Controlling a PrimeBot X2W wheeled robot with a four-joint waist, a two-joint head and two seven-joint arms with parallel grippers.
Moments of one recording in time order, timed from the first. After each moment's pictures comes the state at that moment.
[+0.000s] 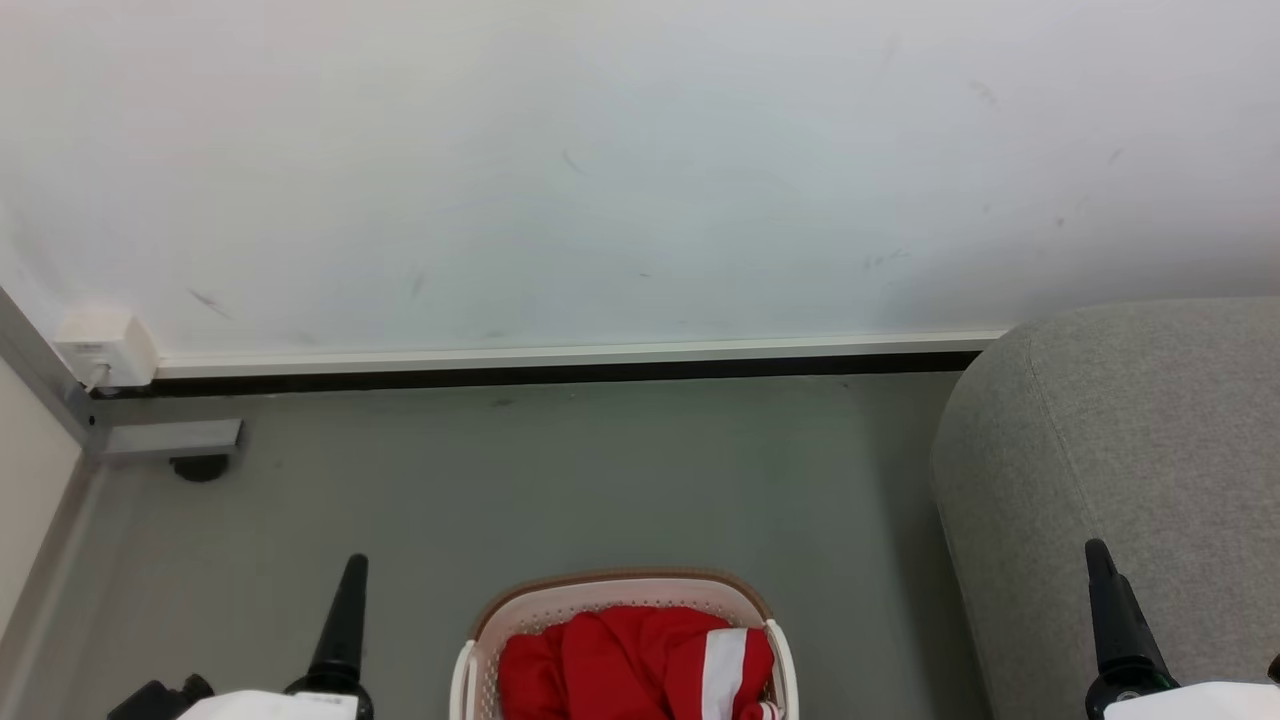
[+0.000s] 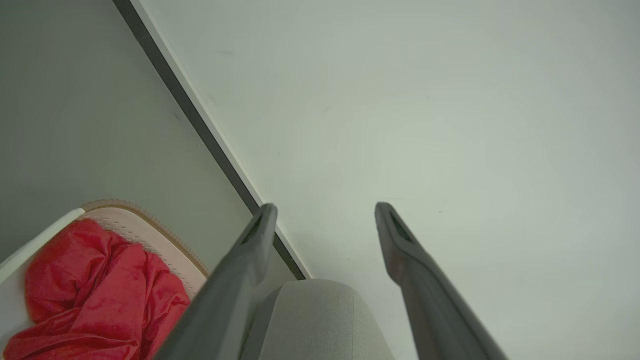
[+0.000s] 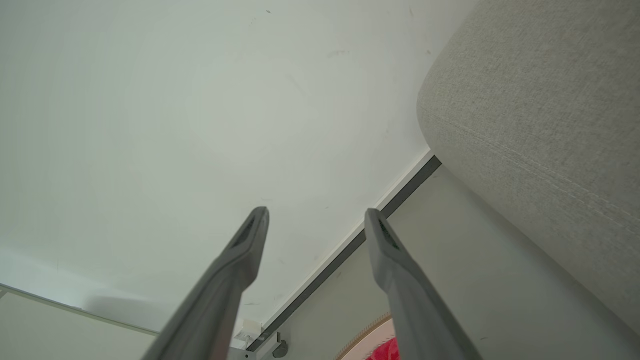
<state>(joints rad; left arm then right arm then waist) -0.06 0.04 0.03 0.24 -1.24 -0.10 0.00 -0.04 -0.04 -0.03 0.21 1.13 0.13 0.00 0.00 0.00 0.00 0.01</state>
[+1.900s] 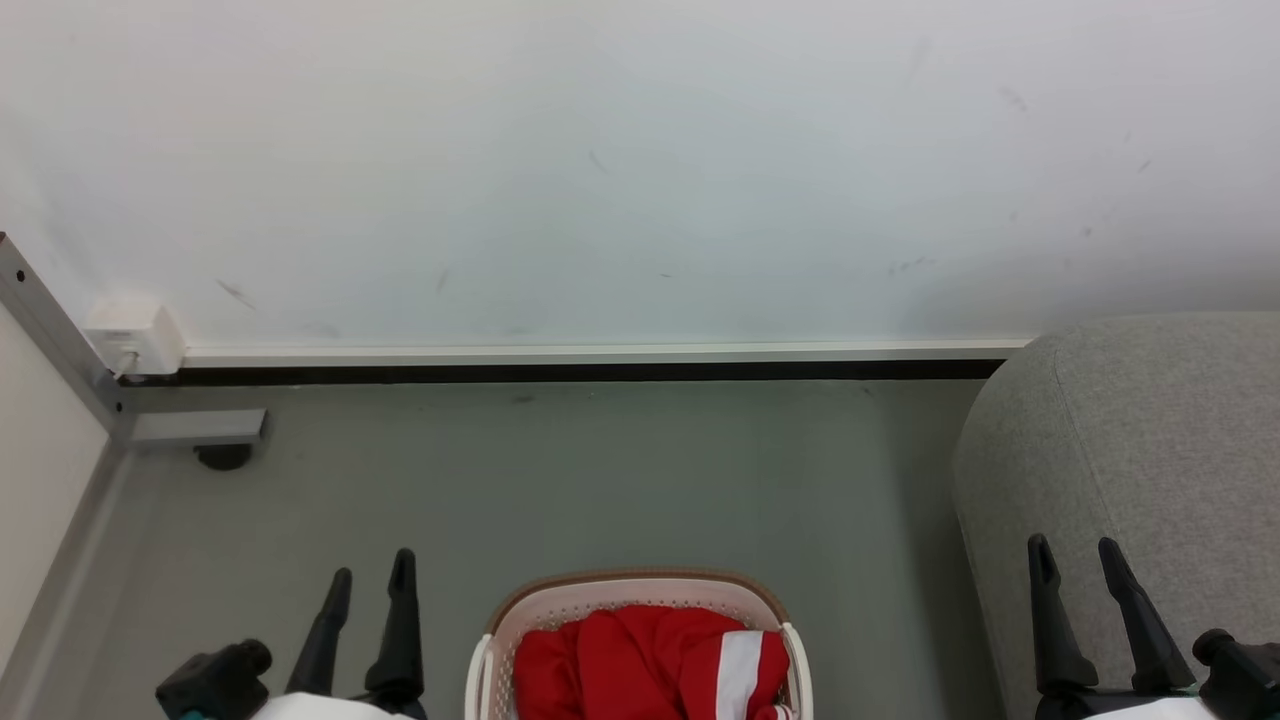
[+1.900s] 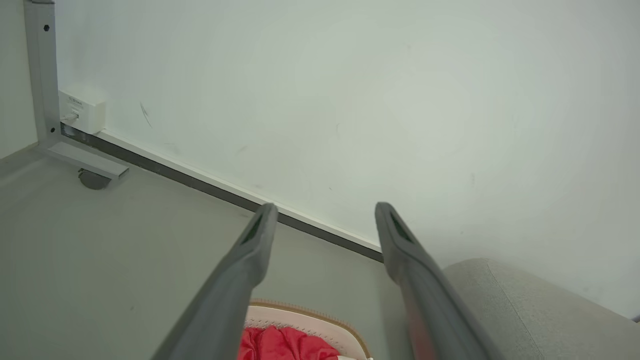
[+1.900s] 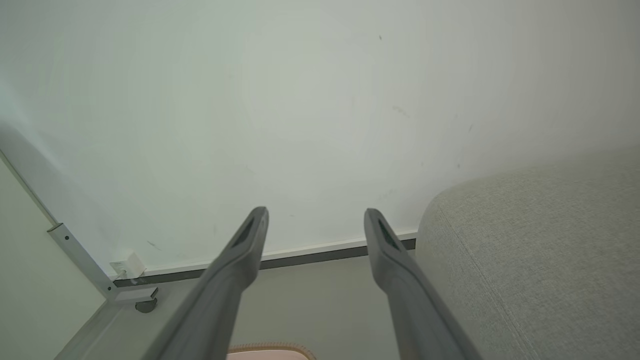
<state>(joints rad) -0.03 0.04 -0.04 0.18 -0.51 -0.07 -0.17 -0.01 -0.05 0.03 0.14 0.42 0.13 -0.18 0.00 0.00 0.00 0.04</state>
